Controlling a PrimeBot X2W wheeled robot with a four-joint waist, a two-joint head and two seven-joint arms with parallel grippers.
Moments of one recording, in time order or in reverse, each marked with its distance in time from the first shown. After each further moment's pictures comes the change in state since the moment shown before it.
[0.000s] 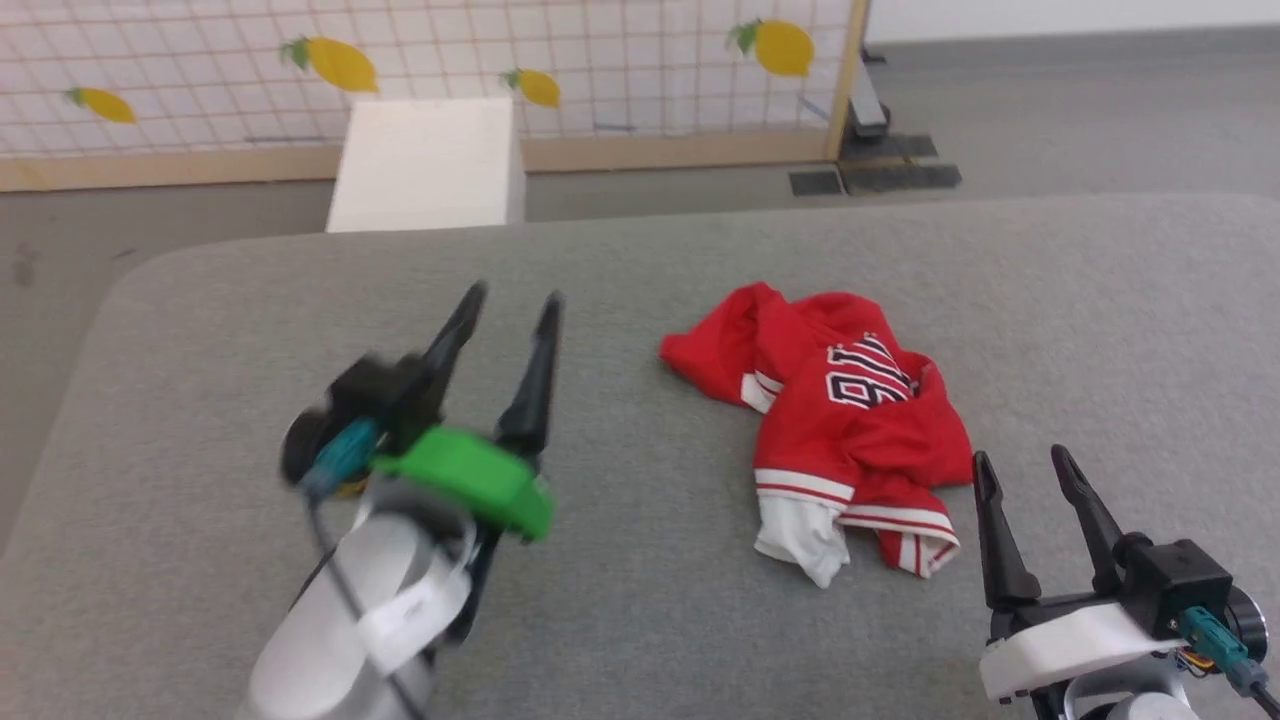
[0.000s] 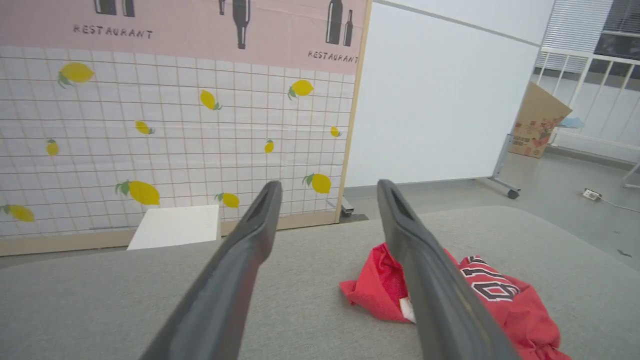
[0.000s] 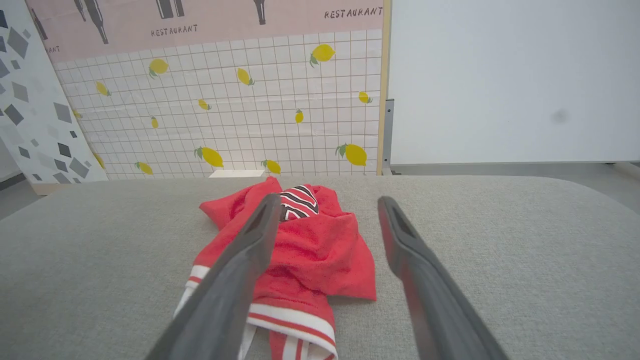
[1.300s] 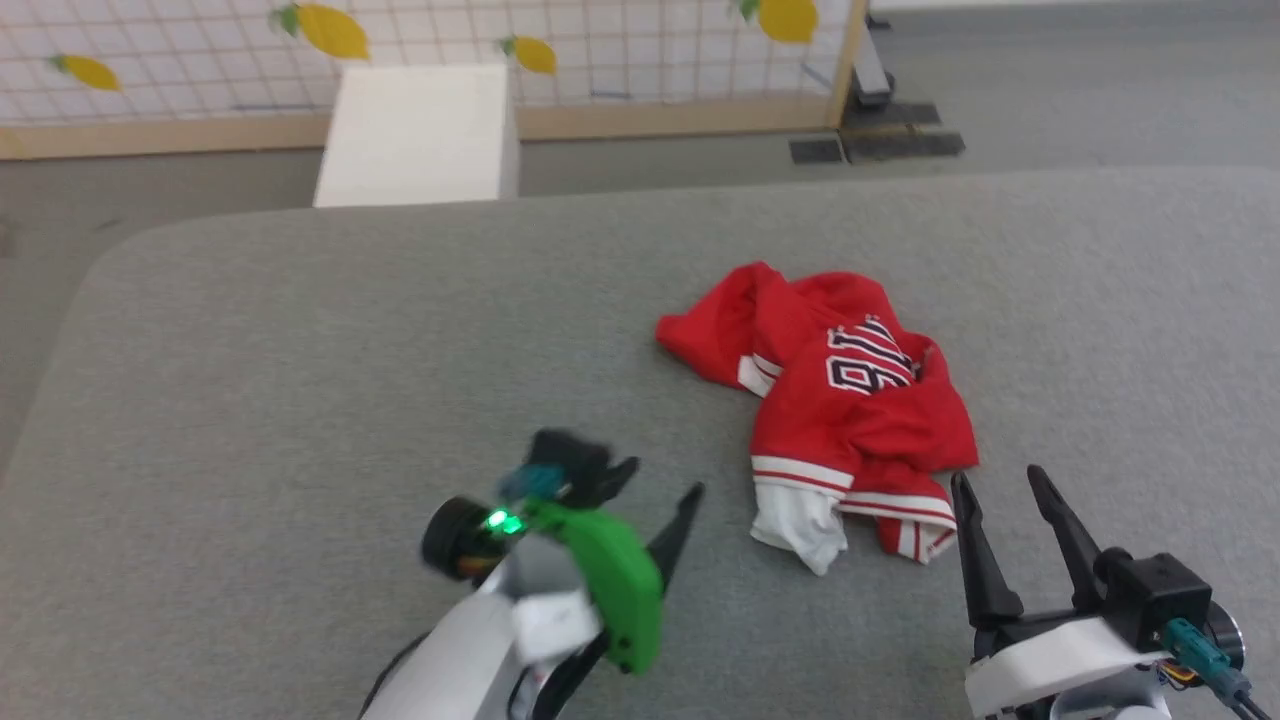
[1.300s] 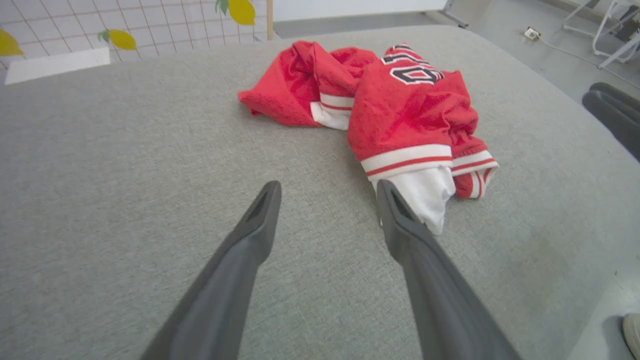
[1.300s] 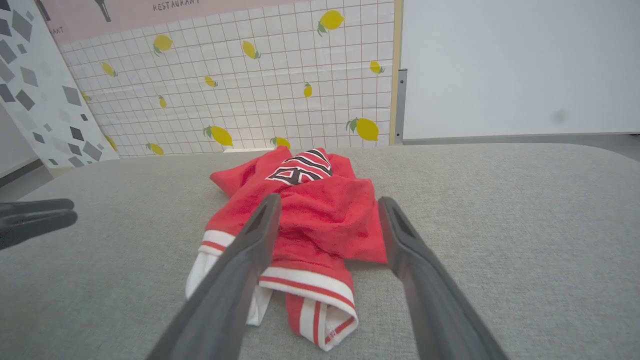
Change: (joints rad) left arm 0.136 -0.104 -0.053 -0.032 0.098 -0.119 0.449; right arm 0.022 0.000 0.029 0.017 0.026 0.000 0.000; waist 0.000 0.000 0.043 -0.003
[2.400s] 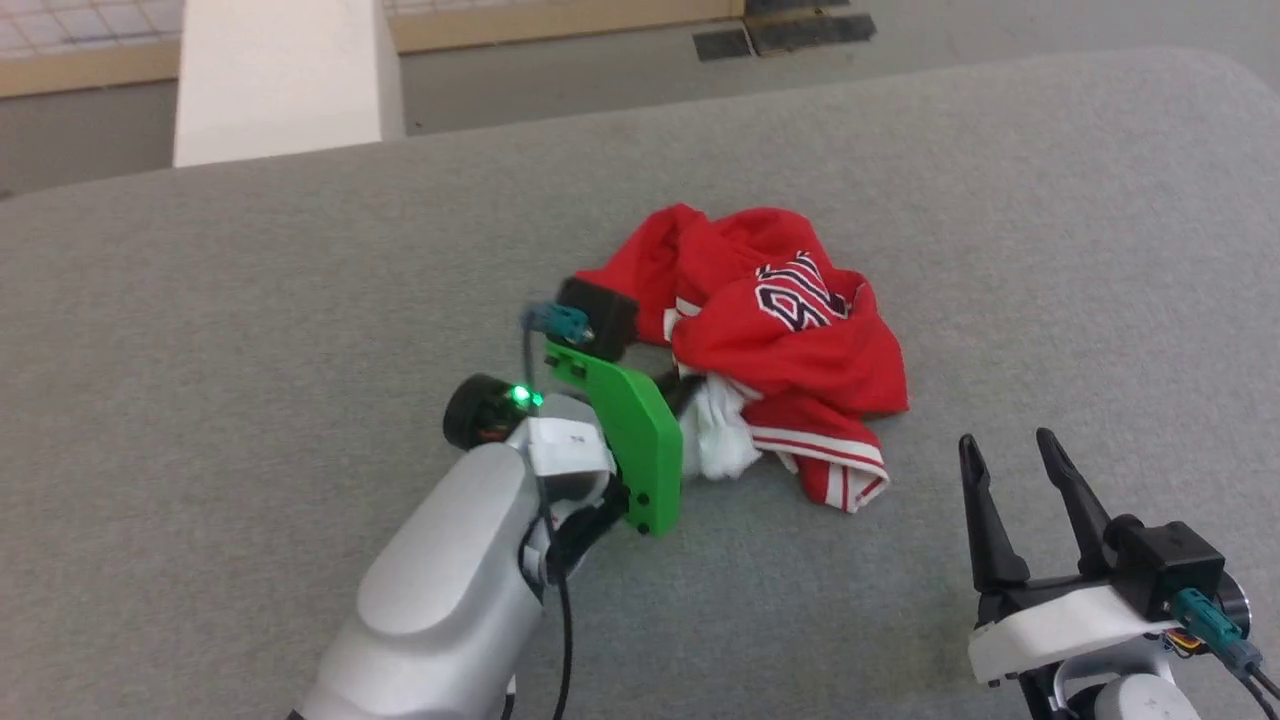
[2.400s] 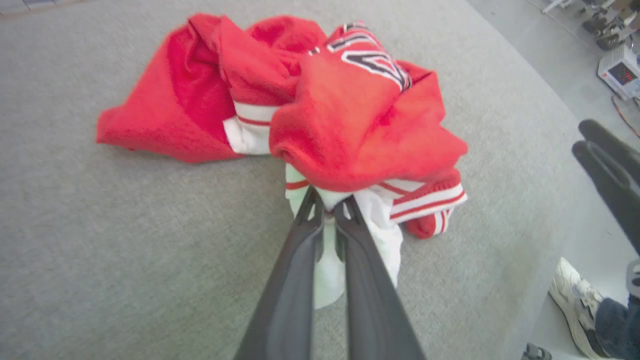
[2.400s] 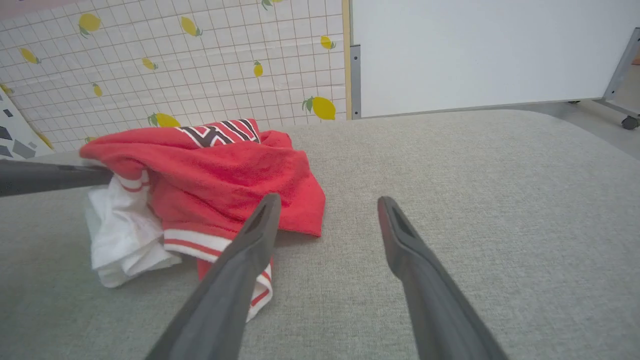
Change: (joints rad) left arm -0.280 -0.044 -0.018 0.139 -0.153 -0.020 0.211; right arm -0.053 -0.001 -0.008 -0.002 0.009 0.000 0.000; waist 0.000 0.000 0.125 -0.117
